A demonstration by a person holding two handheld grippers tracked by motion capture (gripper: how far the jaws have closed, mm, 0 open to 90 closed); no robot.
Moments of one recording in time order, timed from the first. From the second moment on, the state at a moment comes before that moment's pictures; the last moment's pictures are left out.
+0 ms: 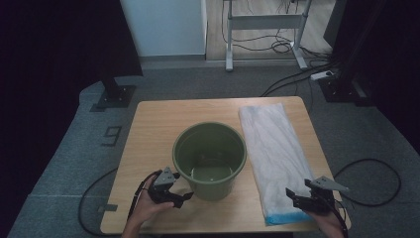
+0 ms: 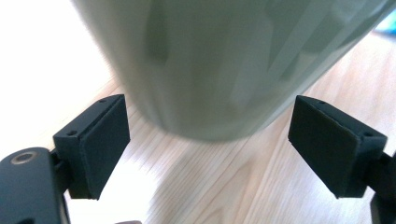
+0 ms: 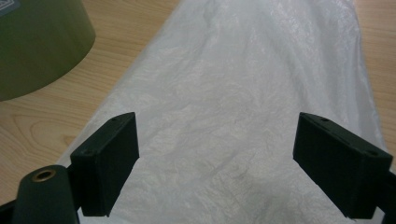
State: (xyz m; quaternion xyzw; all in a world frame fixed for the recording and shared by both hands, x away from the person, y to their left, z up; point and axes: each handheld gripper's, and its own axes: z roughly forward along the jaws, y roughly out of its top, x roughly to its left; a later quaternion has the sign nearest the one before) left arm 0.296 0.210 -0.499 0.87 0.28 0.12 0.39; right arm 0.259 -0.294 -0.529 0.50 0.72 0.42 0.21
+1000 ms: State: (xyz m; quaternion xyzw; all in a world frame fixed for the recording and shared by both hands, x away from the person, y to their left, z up) left arm 0.273 0.289 -0.494 0.84 0.36 0.15 0.37; right arm 0.258 -0.289 -0.531 0.49 0.73 0.41 0.22
